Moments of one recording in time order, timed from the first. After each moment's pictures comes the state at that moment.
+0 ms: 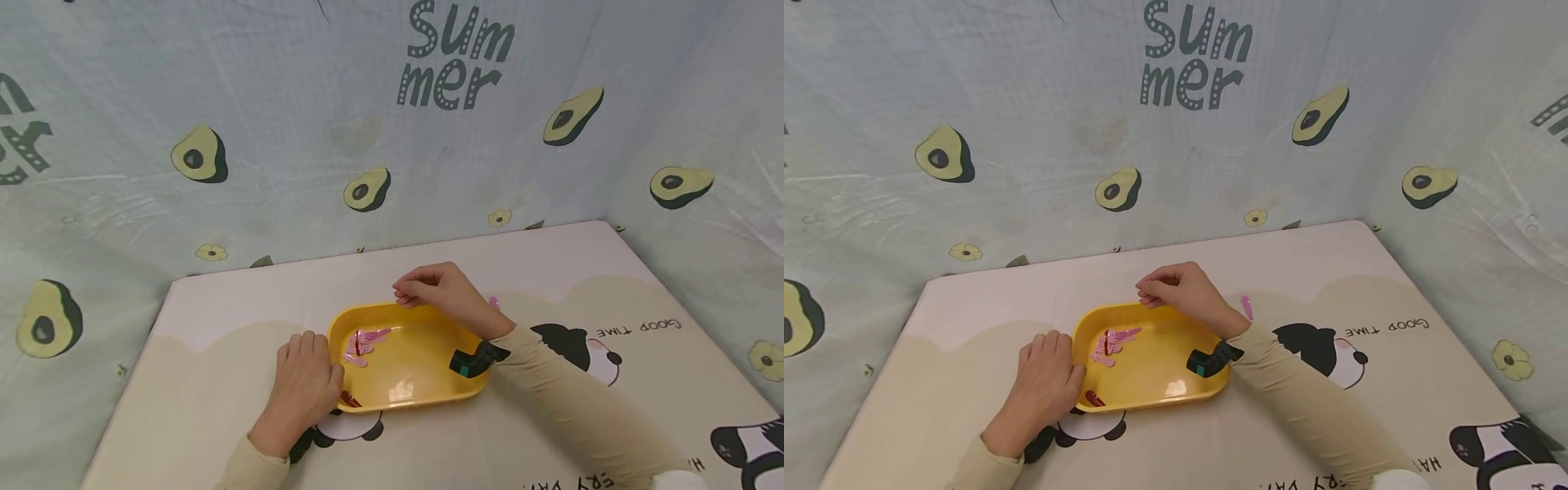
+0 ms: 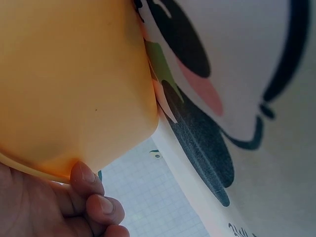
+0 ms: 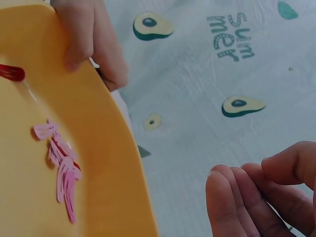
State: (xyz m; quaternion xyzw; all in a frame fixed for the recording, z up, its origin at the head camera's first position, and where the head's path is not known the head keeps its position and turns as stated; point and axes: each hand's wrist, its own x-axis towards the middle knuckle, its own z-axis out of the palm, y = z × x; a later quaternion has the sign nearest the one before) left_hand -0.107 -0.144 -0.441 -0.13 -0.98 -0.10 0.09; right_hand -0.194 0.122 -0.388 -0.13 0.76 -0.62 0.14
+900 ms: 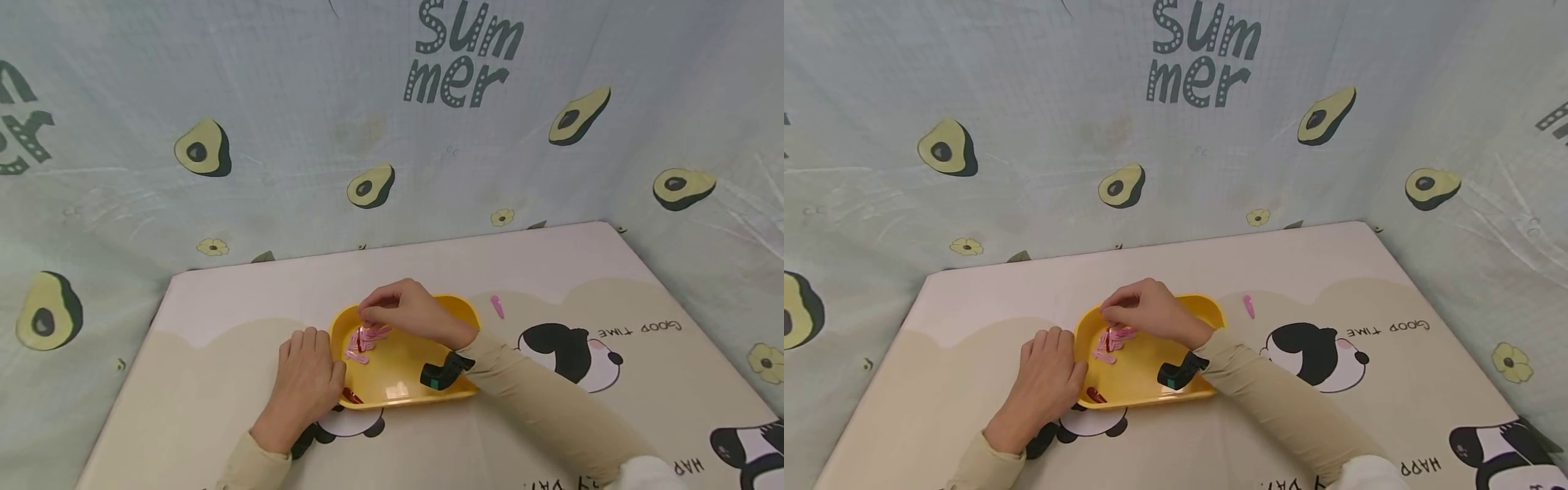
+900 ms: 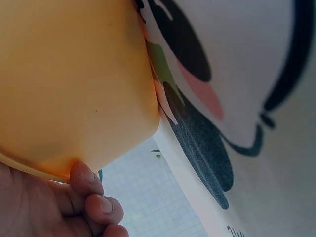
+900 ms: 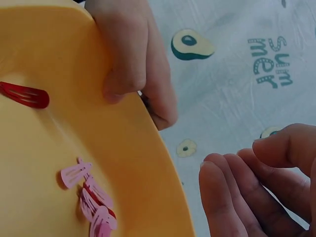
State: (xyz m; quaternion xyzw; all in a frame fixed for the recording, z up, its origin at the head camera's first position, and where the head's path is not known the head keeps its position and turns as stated) left_hand -0.108 -0.148 -0.444 -0.13 -0.98 -0.10 0.10; right_hand -0.185 0.068 -0.401 -0.23 0.78 -0.56 0.17
